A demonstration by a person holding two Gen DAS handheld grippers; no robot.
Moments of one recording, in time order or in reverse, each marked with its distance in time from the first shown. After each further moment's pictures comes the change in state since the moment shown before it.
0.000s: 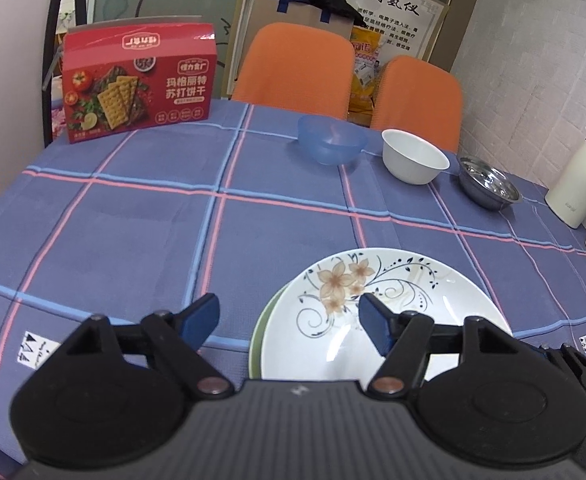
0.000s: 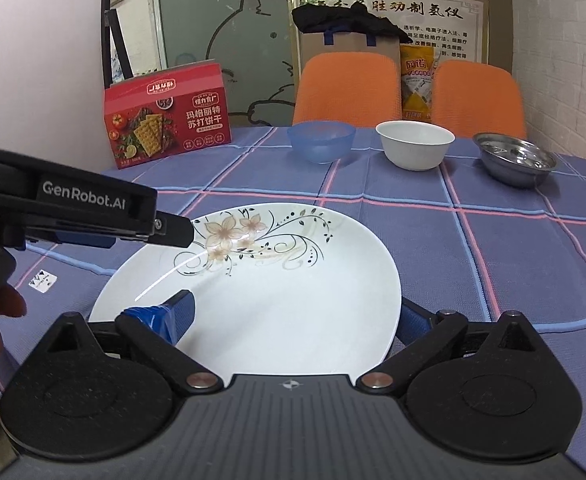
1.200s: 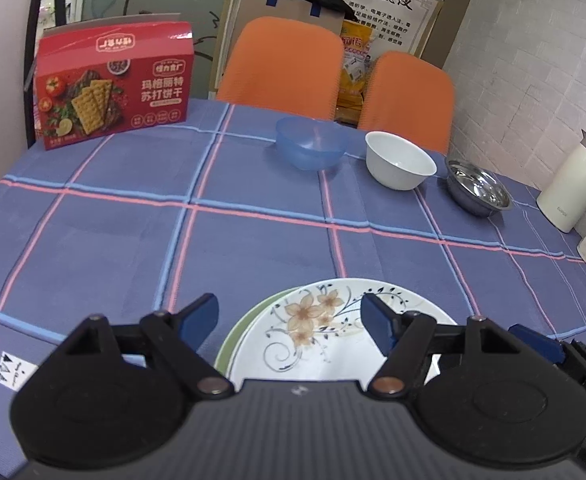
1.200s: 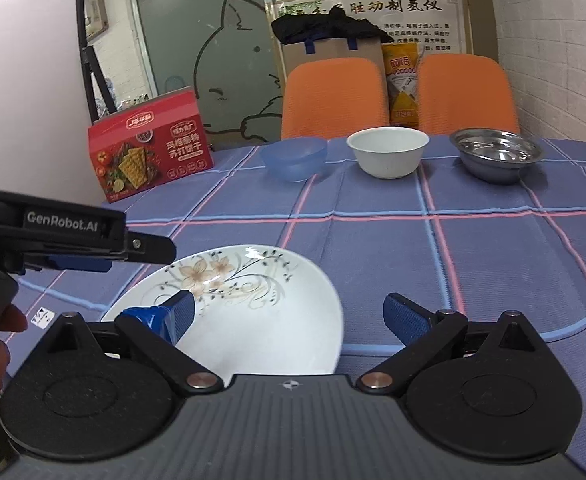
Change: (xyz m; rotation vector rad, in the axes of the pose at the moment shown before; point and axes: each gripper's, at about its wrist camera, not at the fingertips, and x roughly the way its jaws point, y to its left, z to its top) left arm 0.016 -0.022 0.024 -0.002 0.030 -0.037; right arm -0.007 -0.049 0.018 0.084 -0.027 0.016
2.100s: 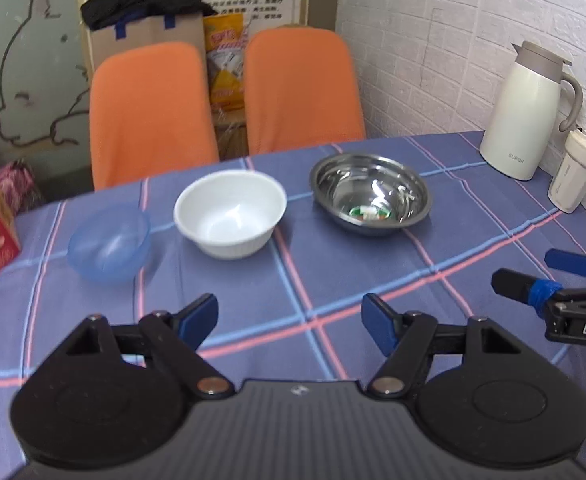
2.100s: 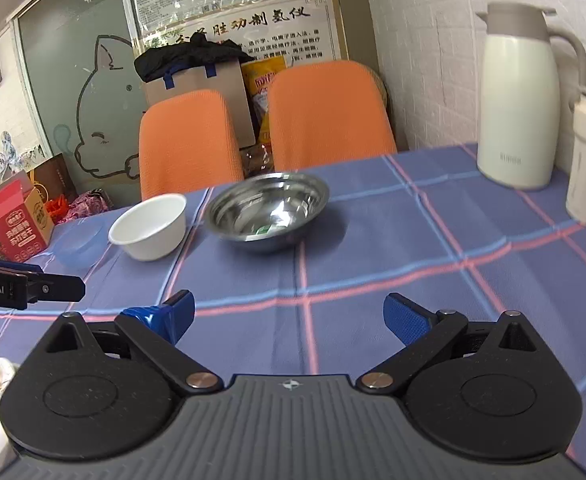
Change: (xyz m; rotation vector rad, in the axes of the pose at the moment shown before) left arm 0.113 -0.191 0.085 0.363 0.044 -0.065; right arm 0.003 -0.216 0.074 0.119 -0.035 -0.217
